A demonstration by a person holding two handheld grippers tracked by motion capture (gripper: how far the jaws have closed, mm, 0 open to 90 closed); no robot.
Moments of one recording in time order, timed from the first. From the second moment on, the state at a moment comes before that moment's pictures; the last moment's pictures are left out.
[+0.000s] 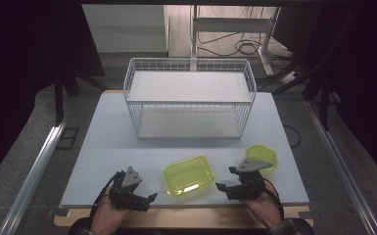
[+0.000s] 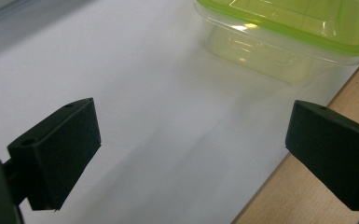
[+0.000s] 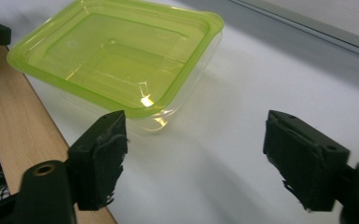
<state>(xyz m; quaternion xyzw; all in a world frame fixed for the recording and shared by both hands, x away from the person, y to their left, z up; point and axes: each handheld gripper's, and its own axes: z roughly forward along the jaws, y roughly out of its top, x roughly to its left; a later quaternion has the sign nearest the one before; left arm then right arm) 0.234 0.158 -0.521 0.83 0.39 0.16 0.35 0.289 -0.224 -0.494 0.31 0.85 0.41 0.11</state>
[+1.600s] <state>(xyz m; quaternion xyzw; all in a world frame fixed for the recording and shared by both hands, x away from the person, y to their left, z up) 0.234 0.165 -0.525 0.84 0.39 0.19 0.34 0.366 -0.194 -0.505 0.45 0.79 0.39 -0.15</state>
